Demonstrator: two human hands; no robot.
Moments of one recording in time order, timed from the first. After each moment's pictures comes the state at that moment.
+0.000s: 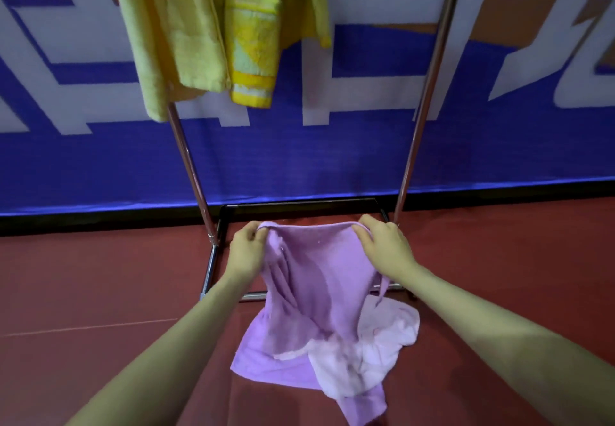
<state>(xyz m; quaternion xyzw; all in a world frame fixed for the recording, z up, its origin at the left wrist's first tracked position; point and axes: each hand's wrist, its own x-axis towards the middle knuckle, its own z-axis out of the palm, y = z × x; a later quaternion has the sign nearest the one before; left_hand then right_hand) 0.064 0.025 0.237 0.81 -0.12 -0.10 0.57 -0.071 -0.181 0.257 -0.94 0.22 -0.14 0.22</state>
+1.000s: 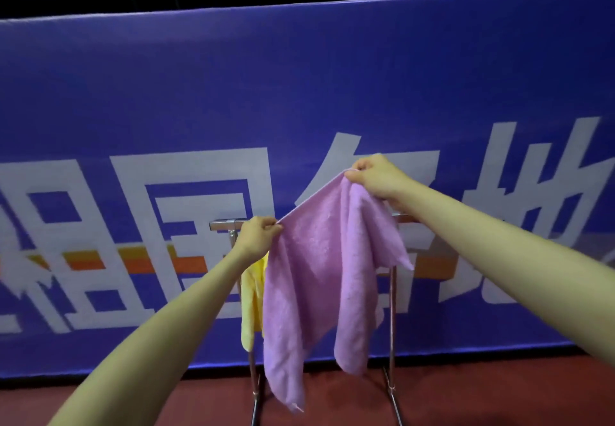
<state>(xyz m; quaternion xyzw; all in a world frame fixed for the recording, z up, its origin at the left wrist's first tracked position) 0.045 0.048 0.964 0.87 -0.27 0.00 0.42 -0.085 -0.151 1.066 -0.88 0.14 -0.22 0.39</state>
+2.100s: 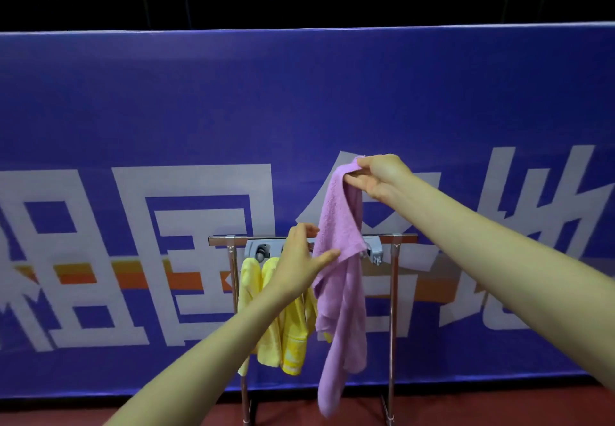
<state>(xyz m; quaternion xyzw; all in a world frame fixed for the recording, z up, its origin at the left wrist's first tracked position) -0.007 0.011 0.958 0.78 -0.37 0.06 0.51 -0.056 -0.135 1.104 -0.48 0.16 -0.27 0.82</state>
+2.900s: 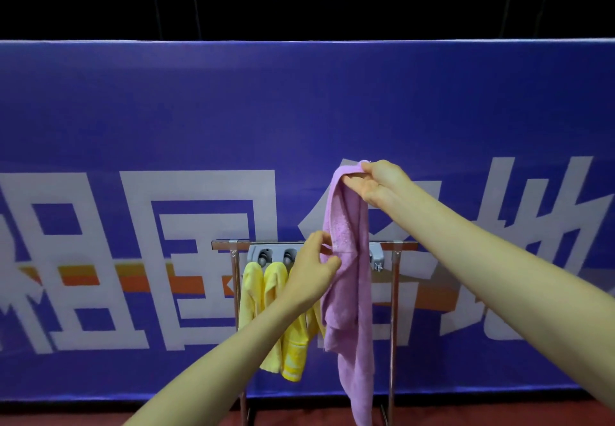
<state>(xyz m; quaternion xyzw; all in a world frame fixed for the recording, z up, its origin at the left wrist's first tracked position) -0.035 0.009 0.963 0.72 -0.38 0.01 0.58 -0.075 -0.115 1.112 -0.46 0.23 -0.21 0.83</state>
